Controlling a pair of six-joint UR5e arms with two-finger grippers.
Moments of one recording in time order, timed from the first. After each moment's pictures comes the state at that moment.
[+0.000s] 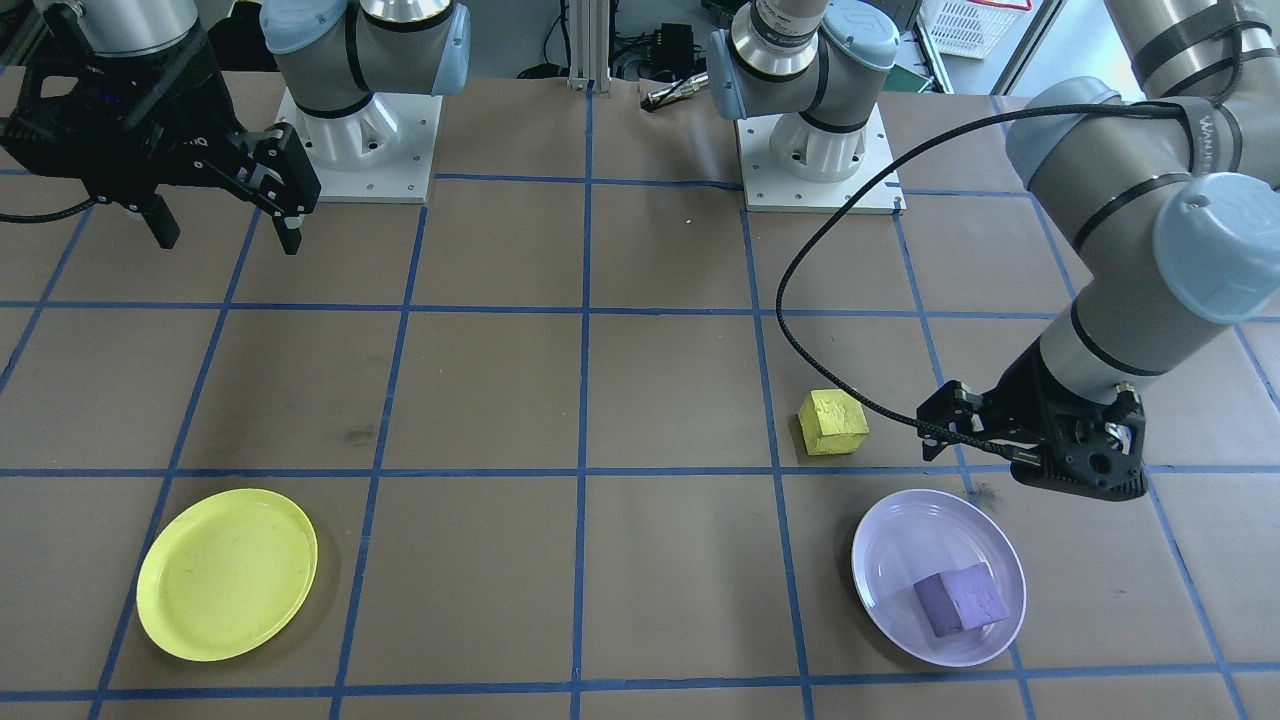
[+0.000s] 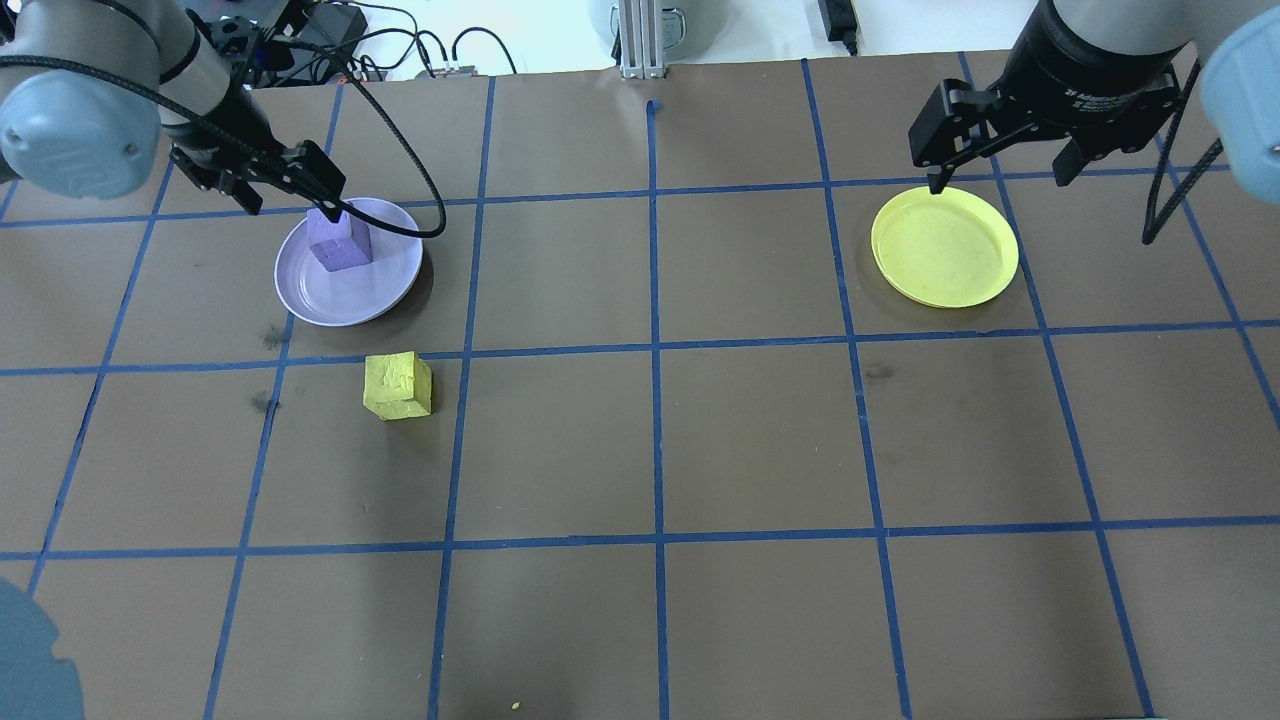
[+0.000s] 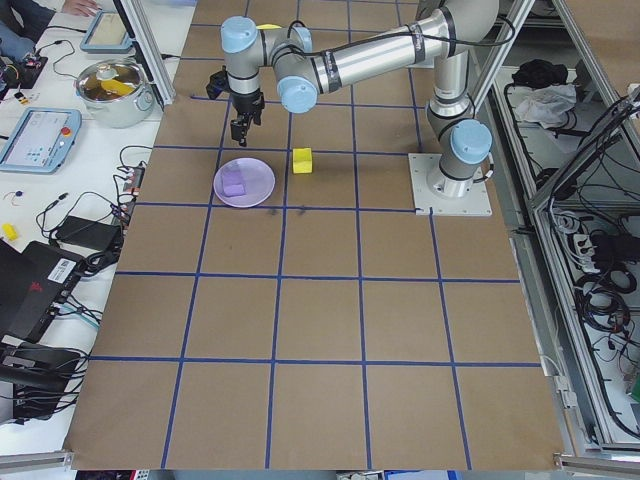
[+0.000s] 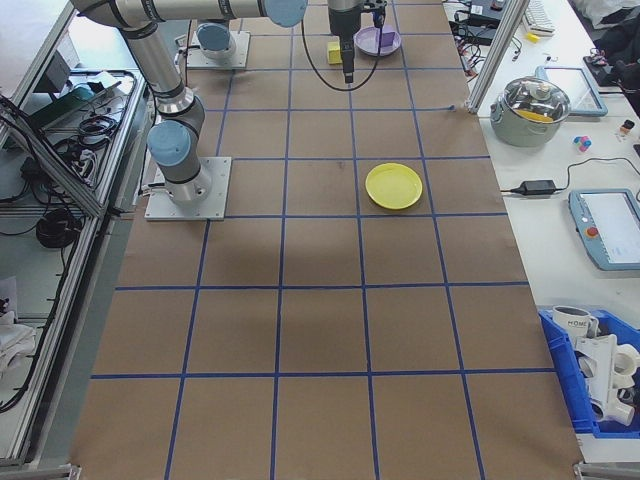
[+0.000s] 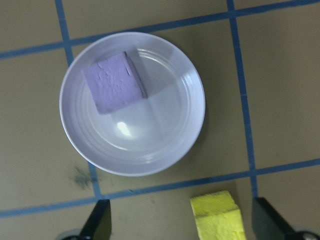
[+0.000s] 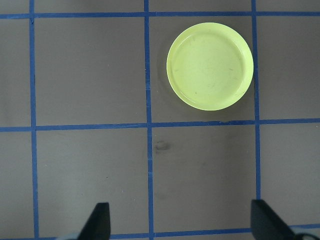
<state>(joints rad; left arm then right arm) -1.36 -1.85 -1.56 -1.27 1.54 0.36 1.54 -1.63 1.58 -1.66 -1.61 -0.02</state>
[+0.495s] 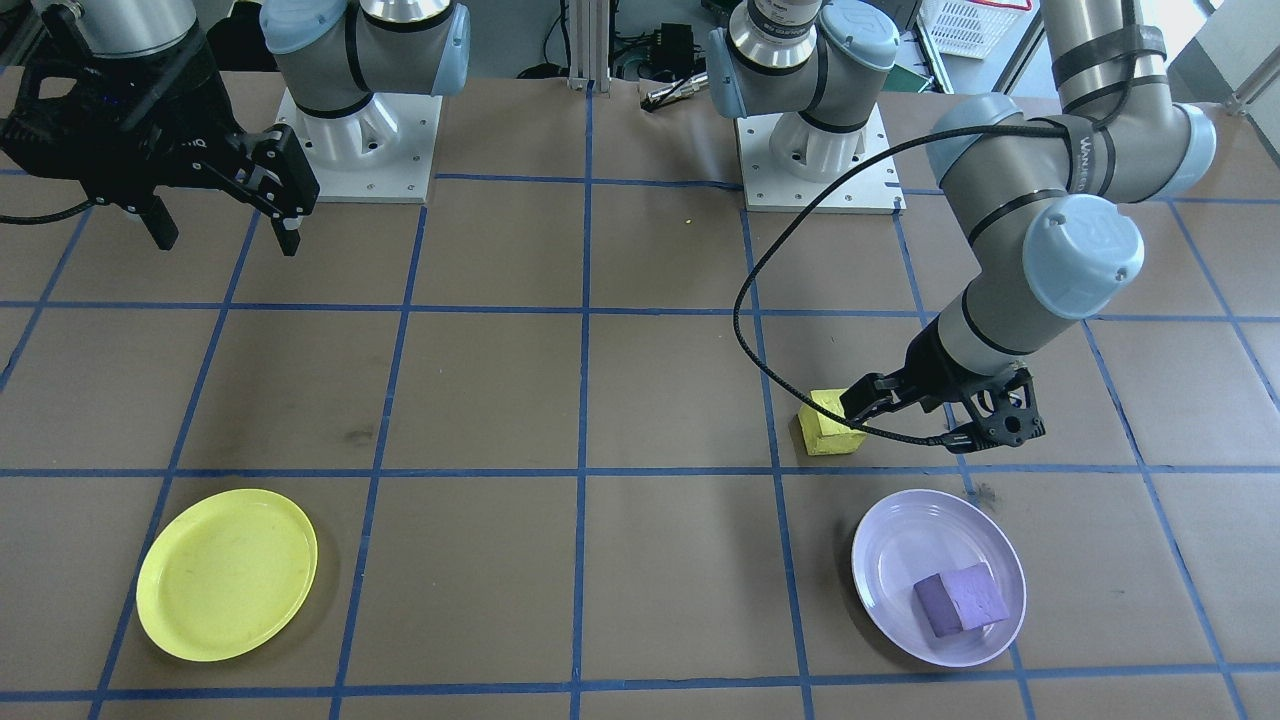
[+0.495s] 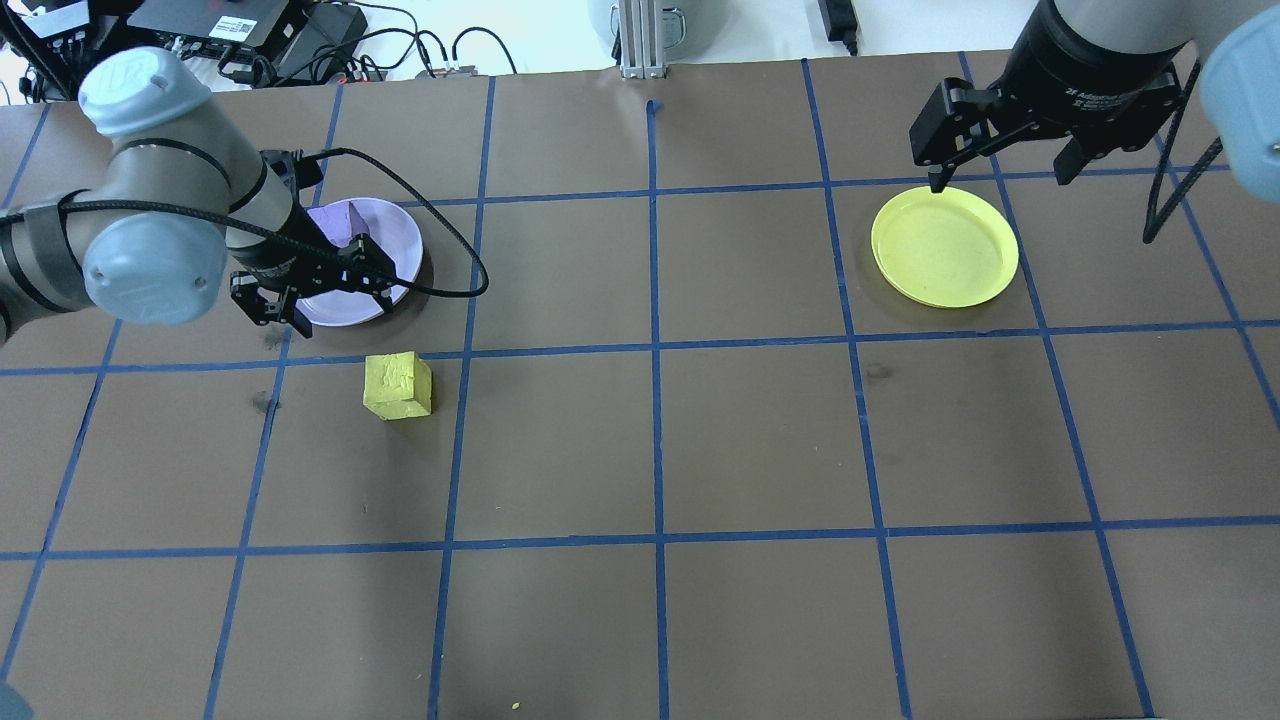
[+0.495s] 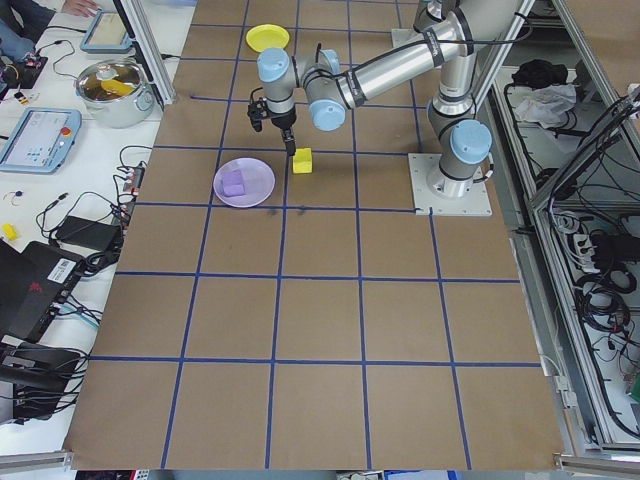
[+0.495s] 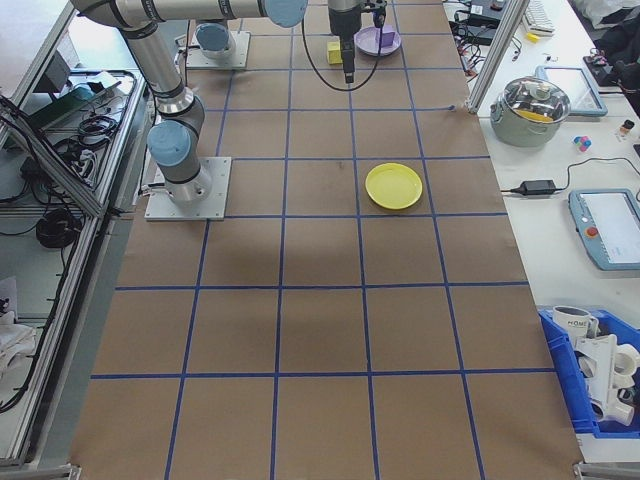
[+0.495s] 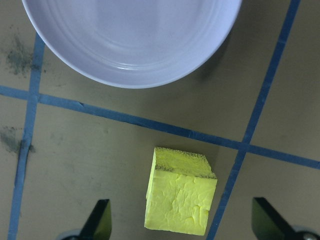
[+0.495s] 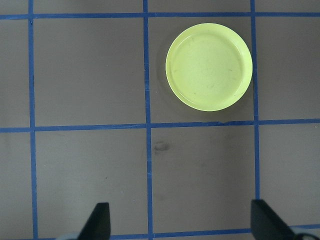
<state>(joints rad) -1.38 -1.78 -1.83 -1.17 1.51 -0.06 1.53 -1.63 1.58 -1.66 -1.61 -0.02</state>
